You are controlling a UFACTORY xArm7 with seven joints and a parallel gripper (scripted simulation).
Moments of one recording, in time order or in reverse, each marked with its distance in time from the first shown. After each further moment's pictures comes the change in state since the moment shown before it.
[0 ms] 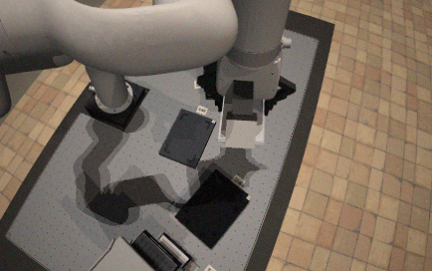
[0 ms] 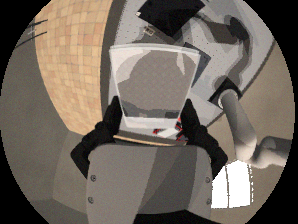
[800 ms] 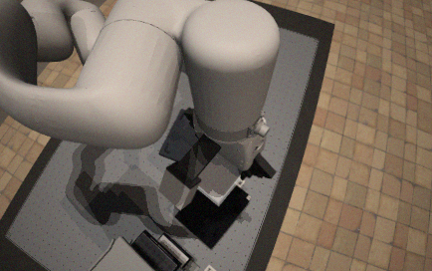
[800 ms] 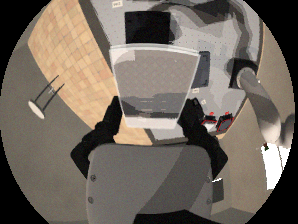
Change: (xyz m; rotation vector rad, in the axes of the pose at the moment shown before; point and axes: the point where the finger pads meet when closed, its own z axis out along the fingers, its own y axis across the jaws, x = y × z) arm 0.108 0.023 0.000 0.000 0.000 0.585
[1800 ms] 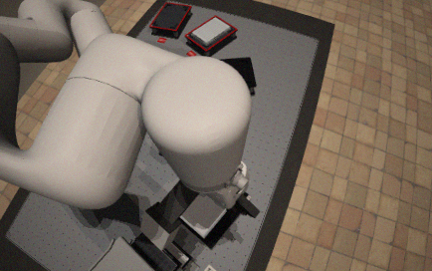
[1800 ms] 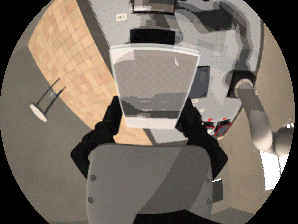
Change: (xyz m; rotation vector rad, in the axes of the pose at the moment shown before) arm 0.057 -0.015 0.009 -0.001 0.000 0.001
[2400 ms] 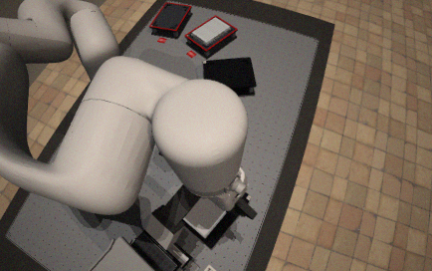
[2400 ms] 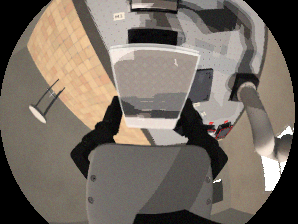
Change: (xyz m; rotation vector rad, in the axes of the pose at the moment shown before) arm 0.000 0.000 0.026 0.000 0.000 0.000
